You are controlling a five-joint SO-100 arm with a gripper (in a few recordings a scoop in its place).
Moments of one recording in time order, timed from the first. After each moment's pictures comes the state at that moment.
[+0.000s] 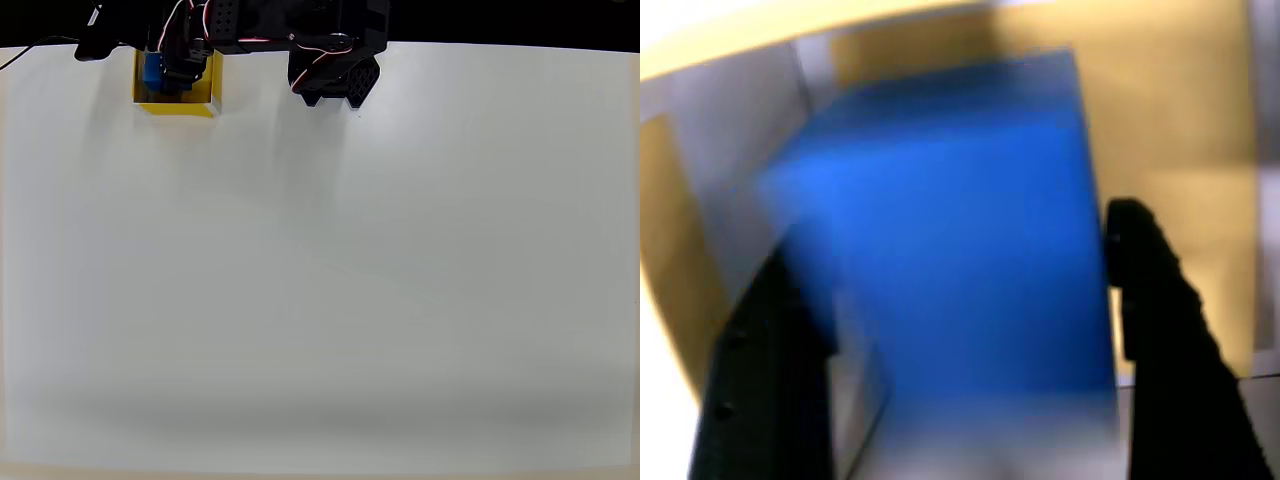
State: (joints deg) arm 91.8 119.8 139.7 42.4 -91.5
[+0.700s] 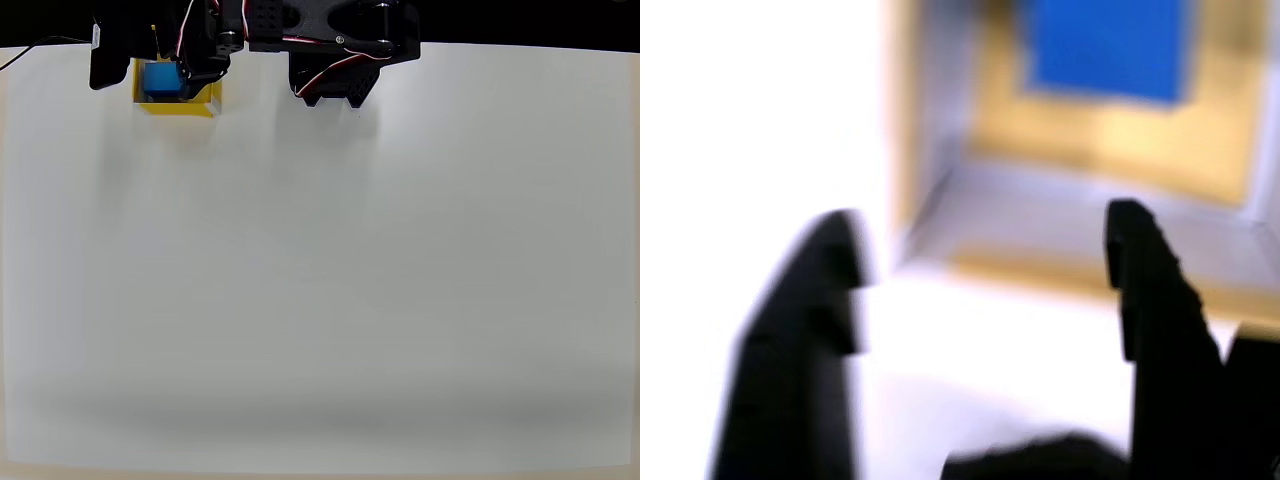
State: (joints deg) arm 80.4 144.1 129.8 73.9 -102.7
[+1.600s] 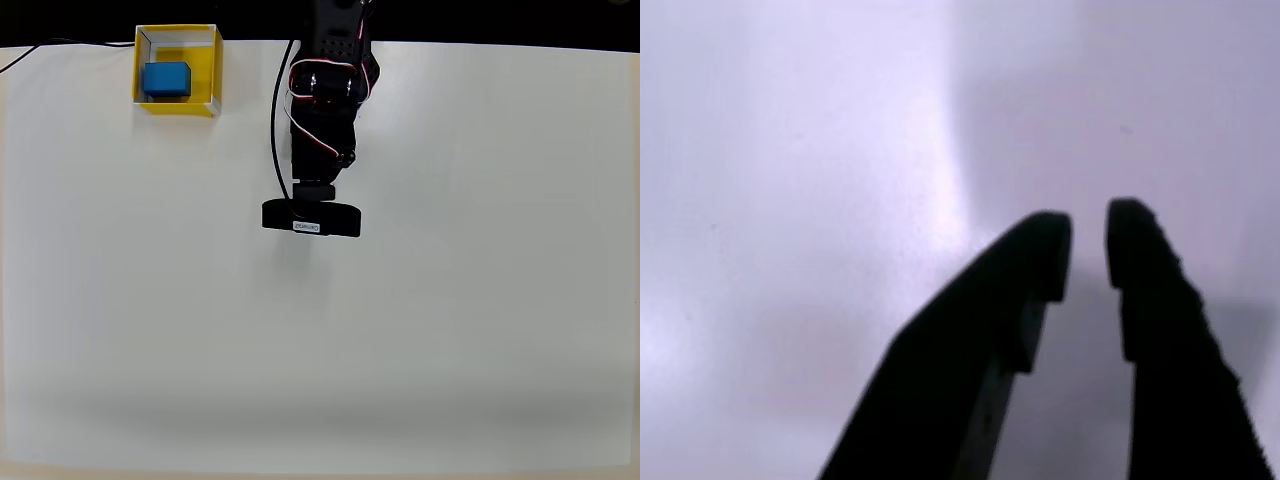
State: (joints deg) arm 2.9 185.9 169.5 75.1 -100.5
